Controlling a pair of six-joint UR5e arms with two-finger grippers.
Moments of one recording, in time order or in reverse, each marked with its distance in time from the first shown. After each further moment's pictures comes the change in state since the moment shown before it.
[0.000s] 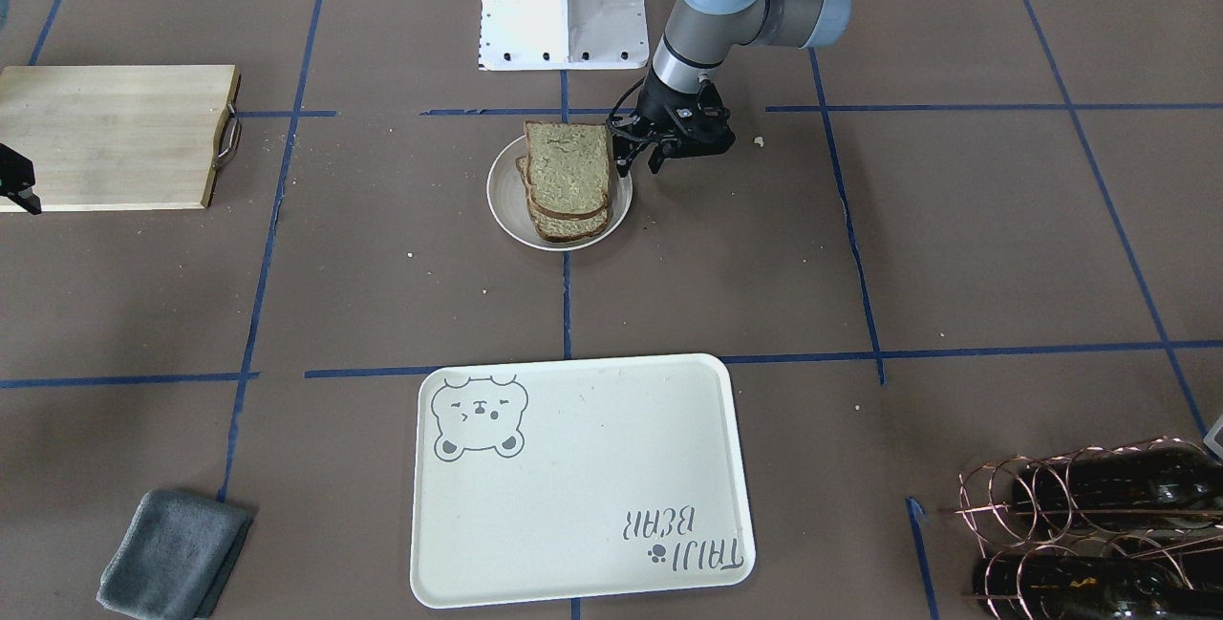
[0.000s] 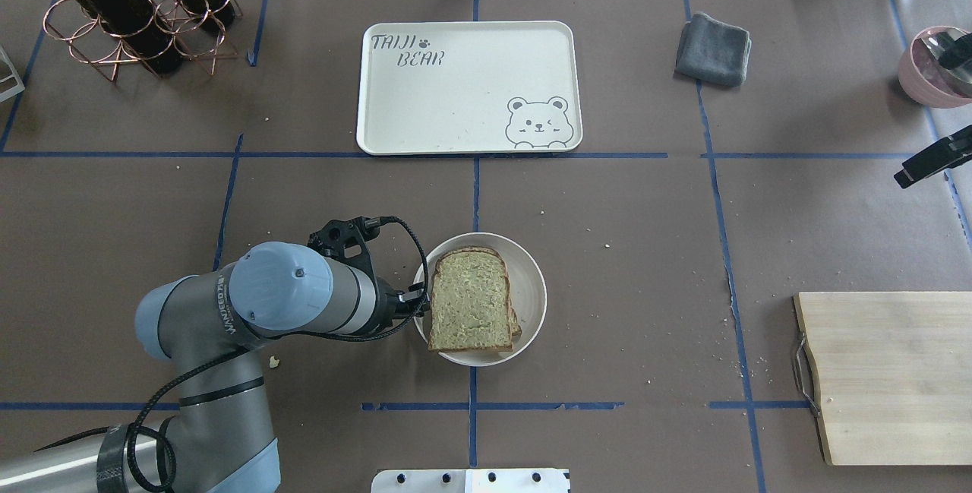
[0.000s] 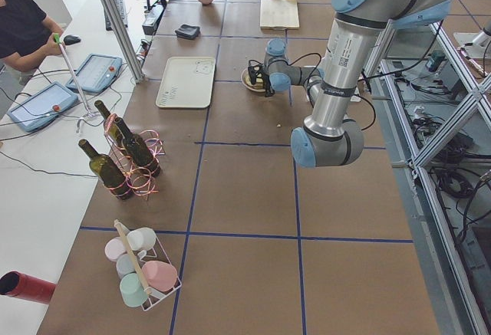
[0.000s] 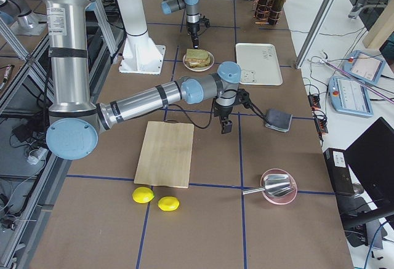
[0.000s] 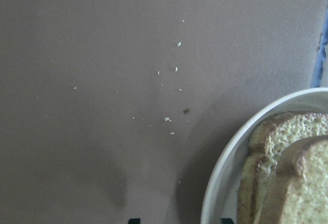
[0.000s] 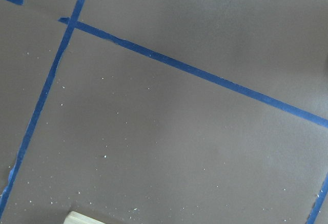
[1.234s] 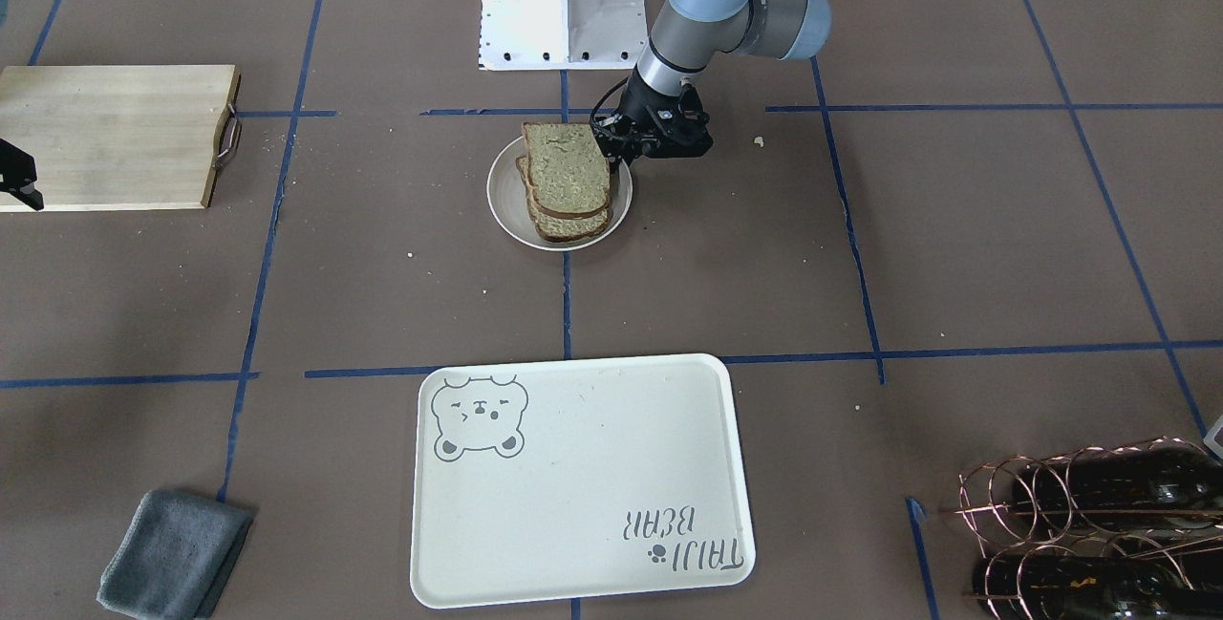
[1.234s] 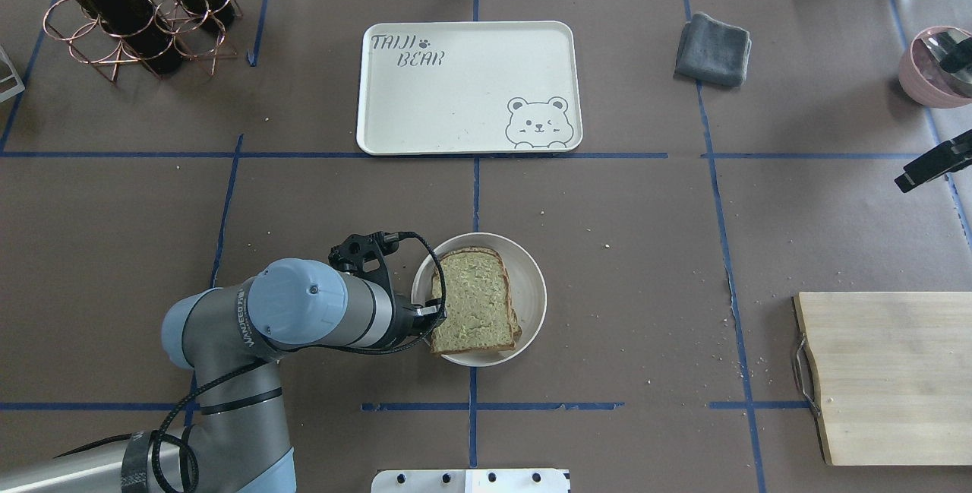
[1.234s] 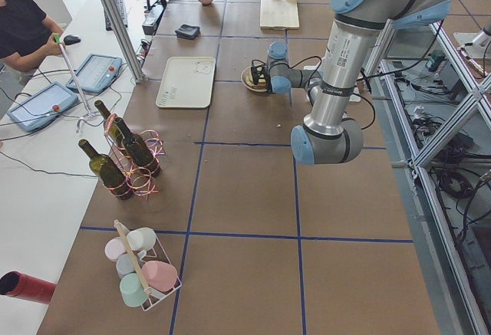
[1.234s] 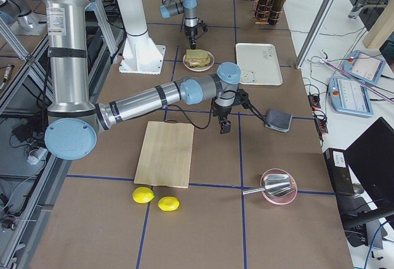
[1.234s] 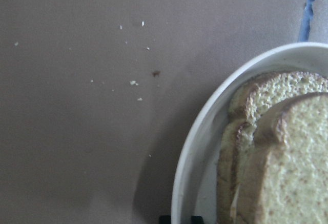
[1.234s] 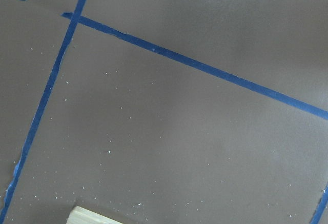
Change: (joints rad) left arm 0.026 -0.022 0.061 -0.110 -0.002 0.000; right arm 0.000 -0.005 0.004 -0.002 0.013 -0.001
